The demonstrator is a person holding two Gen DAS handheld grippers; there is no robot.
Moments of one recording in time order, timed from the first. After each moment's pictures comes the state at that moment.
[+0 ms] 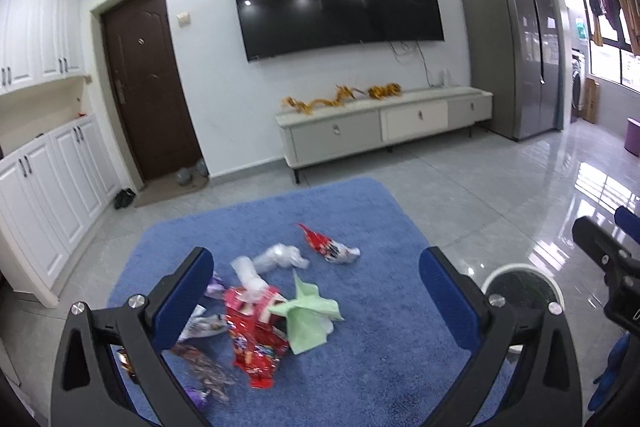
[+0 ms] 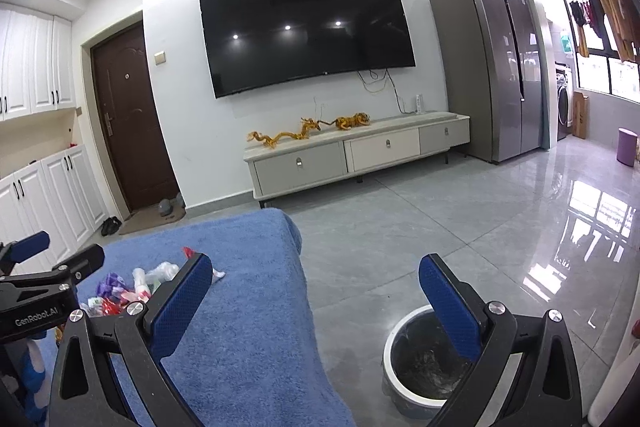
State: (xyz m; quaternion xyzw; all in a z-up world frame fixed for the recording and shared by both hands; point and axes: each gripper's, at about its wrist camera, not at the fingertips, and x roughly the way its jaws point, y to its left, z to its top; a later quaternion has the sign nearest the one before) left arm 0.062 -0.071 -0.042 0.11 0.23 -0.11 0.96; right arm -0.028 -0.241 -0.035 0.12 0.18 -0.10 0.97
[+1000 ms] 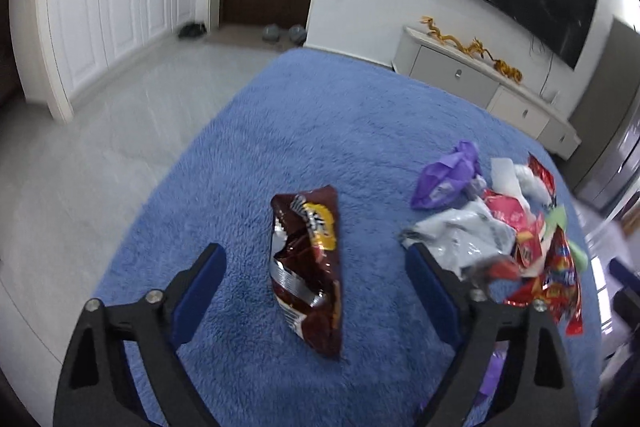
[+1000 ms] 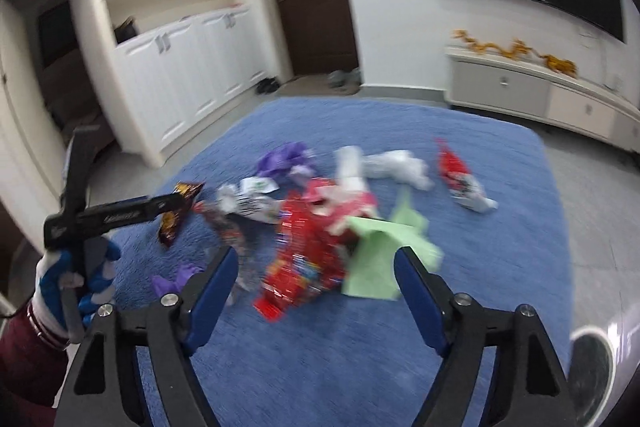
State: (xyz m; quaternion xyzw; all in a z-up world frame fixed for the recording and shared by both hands) left arm 0.133 0.241 -0.164 -0.12 0.40 0.02 0.91; right arm 0.092 -0.034 -0.090 0.01 0.35 0.25 0.90
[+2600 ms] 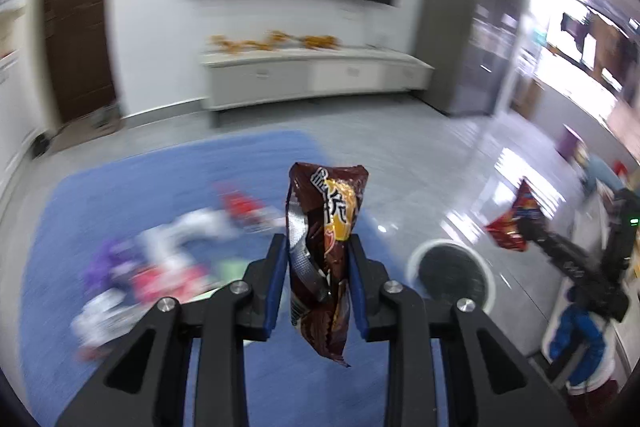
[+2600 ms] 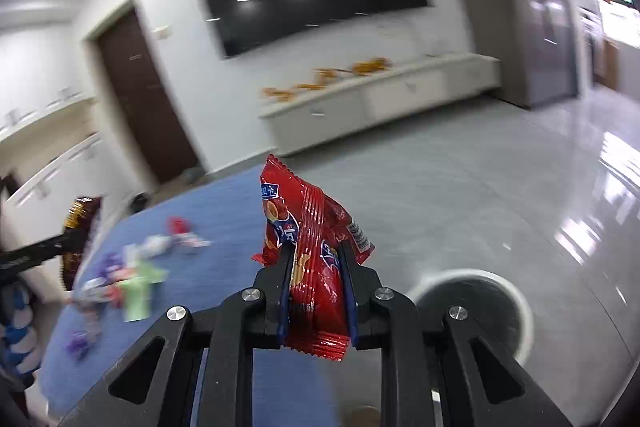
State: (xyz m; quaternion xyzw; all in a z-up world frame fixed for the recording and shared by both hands) left arm 0.125 -0.079 -0.050 0.05 0.35 -0.26 0.90; right arm 0.011 -0.340 -0.090 0.18 0.26 -0.04 0.95
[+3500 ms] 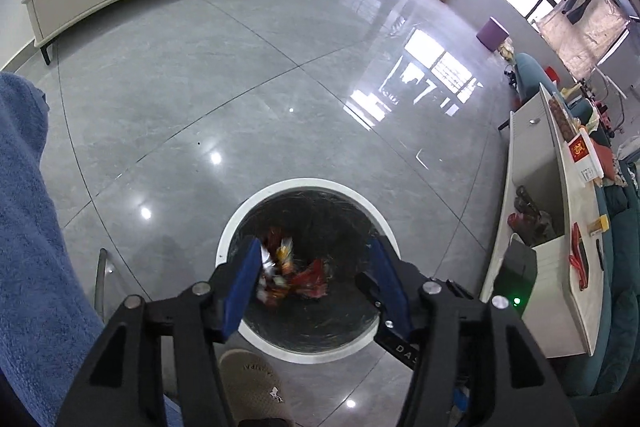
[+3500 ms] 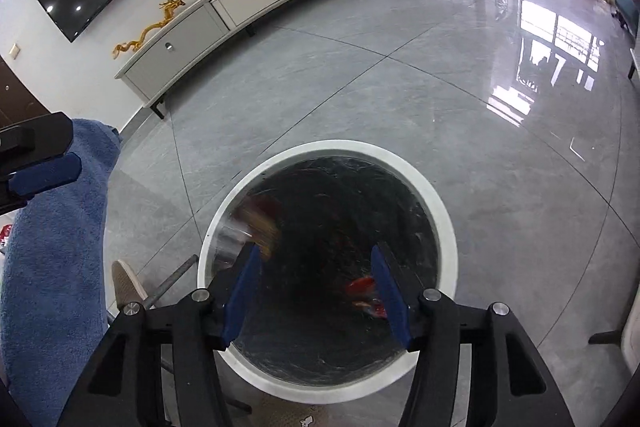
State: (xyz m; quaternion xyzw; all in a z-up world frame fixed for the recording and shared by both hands) left arm 0.185 -0.395 -0.200 0.10 0.53 -0.41 0.73; right arm 0.021 -0.480 -0.289 0.30 0.42 -0.17 0.84
